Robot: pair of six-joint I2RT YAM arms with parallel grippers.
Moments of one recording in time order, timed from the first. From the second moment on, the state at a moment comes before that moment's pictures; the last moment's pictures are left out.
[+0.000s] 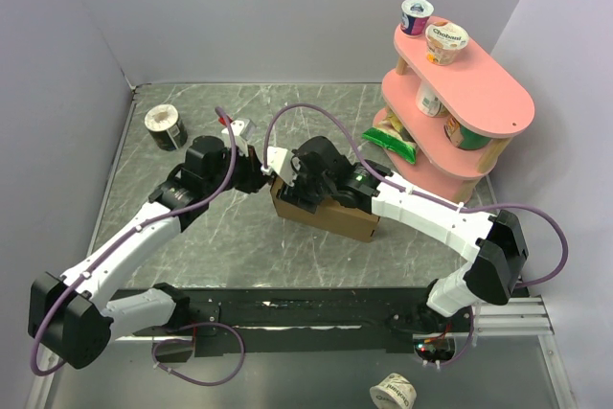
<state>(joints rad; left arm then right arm) -0.52 1.11 0.88 -0.18 0.27 -0.37 0.92 1.50 1.30 -0.56 0.02 -0.44</state>
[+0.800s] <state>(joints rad) -0.52 1.10 0.82 -0.07 0.26 -0.43 0.91 1.50 1.30 -0.55 0.04 -0.43</state>
